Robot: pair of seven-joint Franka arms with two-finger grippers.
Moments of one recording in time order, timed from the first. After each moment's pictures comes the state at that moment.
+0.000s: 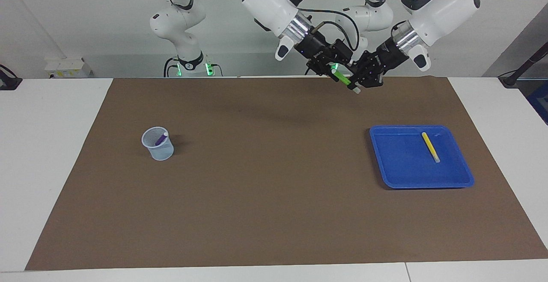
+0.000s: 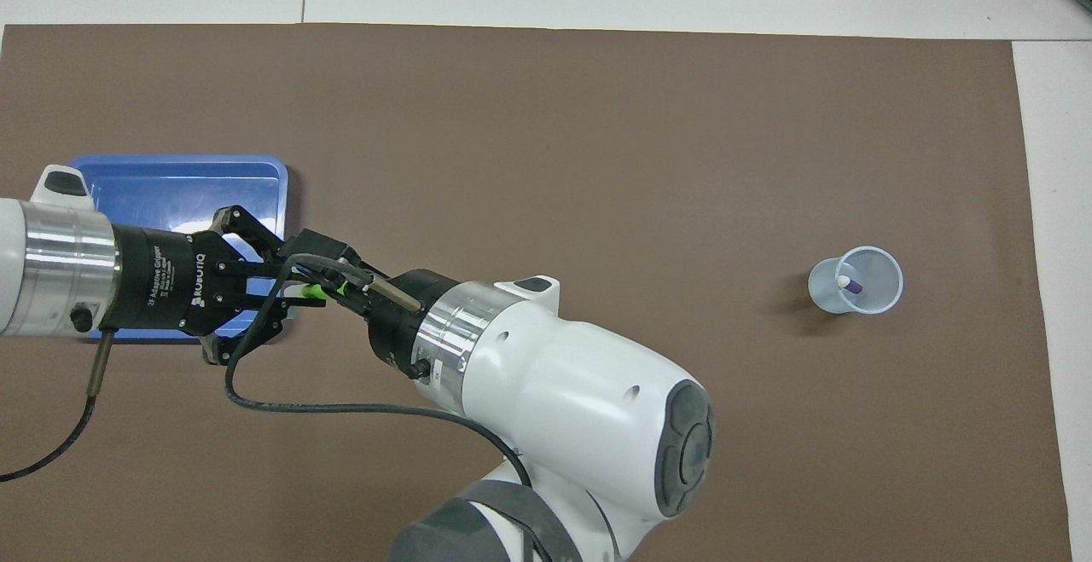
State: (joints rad) left arm -0.01 -0.23 -0.14 -2.00 -0.68 1.80 -1.47; right arm 0.76 0.17 0.09 -1.76 0.81 2.82 0.85
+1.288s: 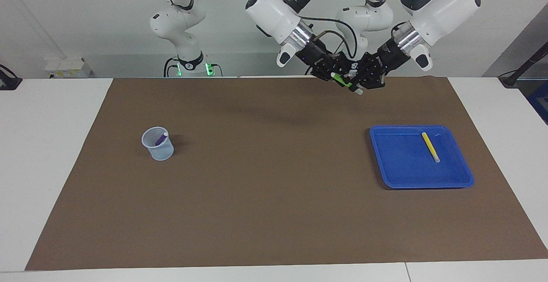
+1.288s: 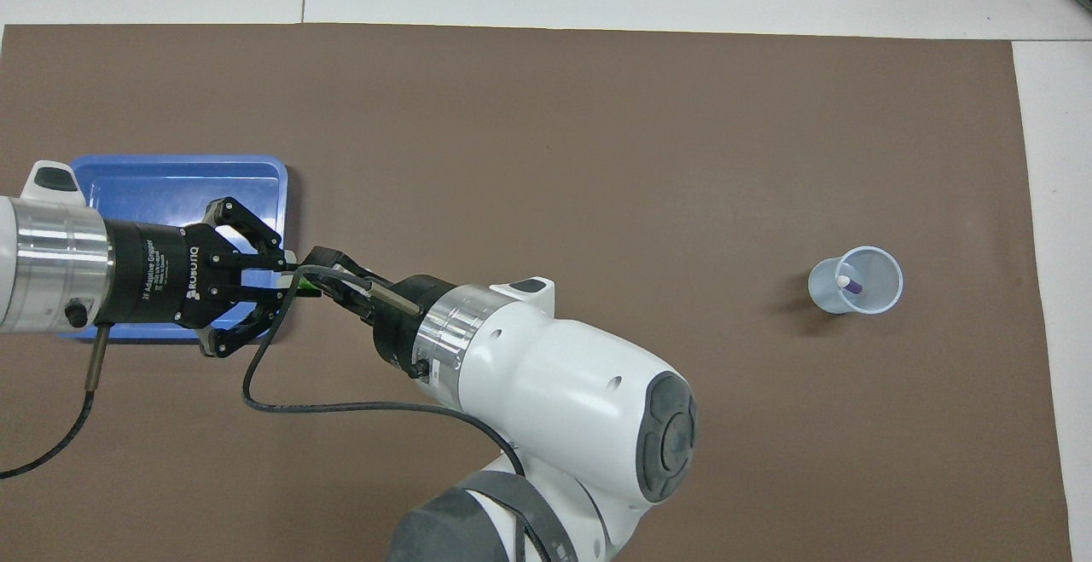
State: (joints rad) left arm -0.01 -0.23 -0.13 -2.01 -0.68 1.83 -1.47; right arm 0.76 0.18 0.09 -1.78 0.81 2.81 0.81
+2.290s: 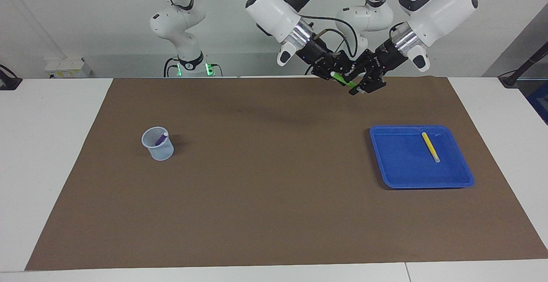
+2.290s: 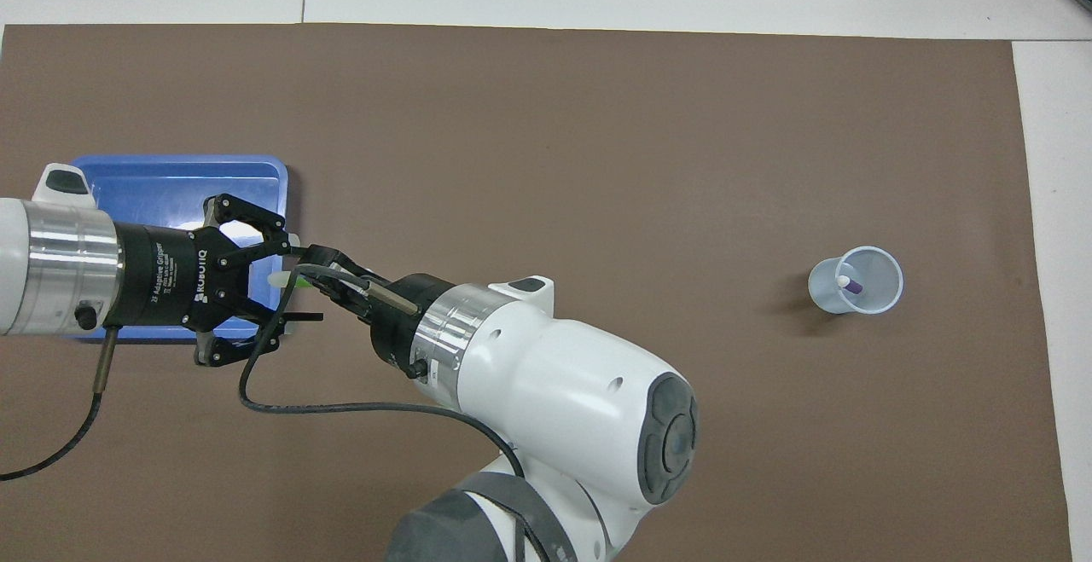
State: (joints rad) left arm -0.01 -0.23 -0.13 -2.01 -0.68 1.82 -1.47; right arm 0.77 0.18 0.09 -1.77 0.81 2.81 0.81
